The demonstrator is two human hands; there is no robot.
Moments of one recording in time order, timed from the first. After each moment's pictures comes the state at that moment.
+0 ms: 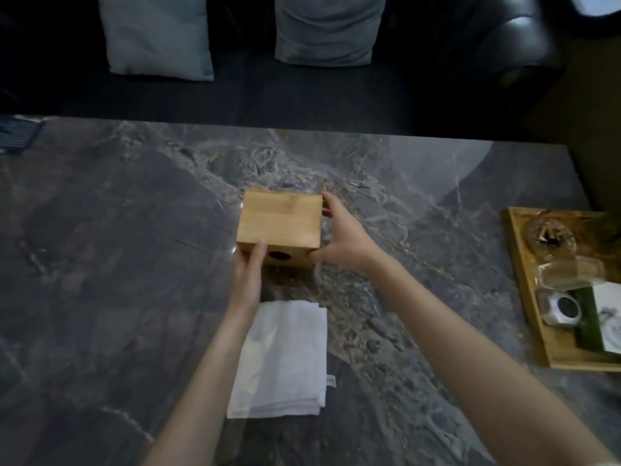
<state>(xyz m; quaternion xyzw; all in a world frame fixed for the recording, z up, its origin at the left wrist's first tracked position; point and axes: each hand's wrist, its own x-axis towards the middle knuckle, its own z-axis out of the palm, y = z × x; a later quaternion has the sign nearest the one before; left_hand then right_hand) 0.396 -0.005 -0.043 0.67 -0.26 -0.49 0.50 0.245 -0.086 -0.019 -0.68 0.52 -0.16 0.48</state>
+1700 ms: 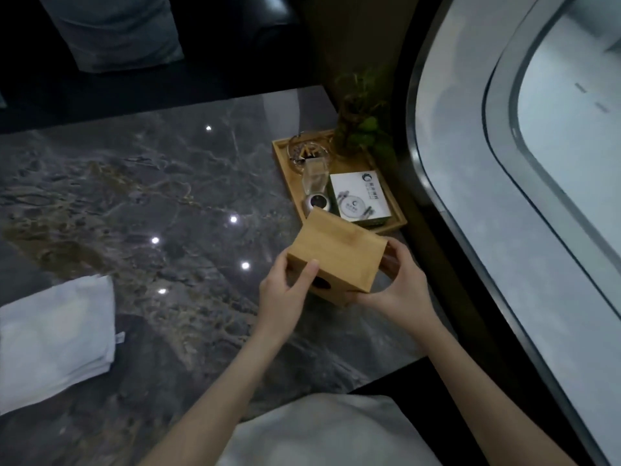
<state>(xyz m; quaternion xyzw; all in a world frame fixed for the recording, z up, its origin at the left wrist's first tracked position) 0.043 0.146 -0.016 0.55 -0.54 -0.55 0.33 -0.132 0.192 0.002 -0.49 0.71 -0.37 0.33</state>
